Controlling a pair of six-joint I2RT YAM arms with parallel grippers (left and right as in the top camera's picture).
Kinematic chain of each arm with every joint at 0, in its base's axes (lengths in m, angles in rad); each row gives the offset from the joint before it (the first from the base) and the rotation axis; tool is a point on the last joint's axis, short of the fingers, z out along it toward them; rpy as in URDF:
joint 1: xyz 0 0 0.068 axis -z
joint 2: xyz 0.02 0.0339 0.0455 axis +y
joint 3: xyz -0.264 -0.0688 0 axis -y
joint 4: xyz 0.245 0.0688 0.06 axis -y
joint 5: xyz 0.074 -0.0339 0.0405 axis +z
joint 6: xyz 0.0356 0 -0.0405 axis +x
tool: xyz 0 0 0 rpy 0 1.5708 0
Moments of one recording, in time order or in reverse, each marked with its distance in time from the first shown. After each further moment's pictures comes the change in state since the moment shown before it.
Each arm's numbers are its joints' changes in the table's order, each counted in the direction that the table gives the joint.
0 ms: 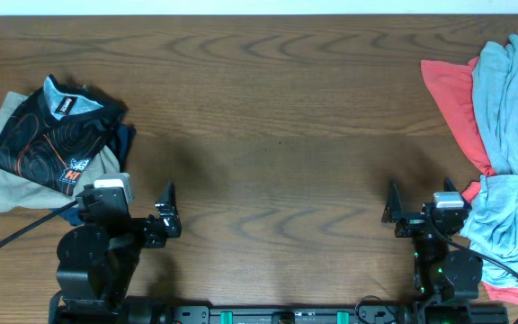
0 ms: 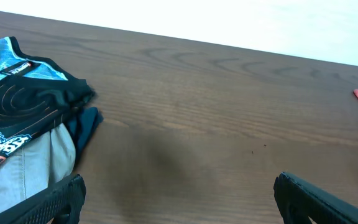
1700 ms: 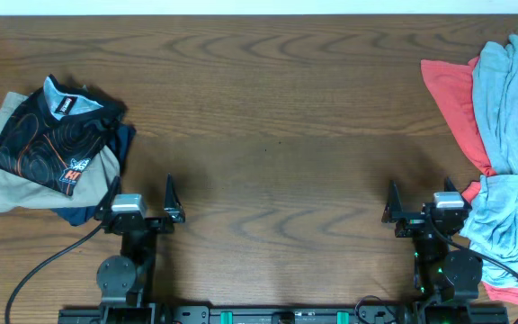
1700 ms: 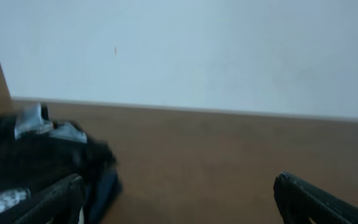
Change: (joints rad) left arm -0.045 -0.383 -0.701 0.736 0.079 0.120; right arm 0.000 0.000 0.000 0.000 0.000 0.000
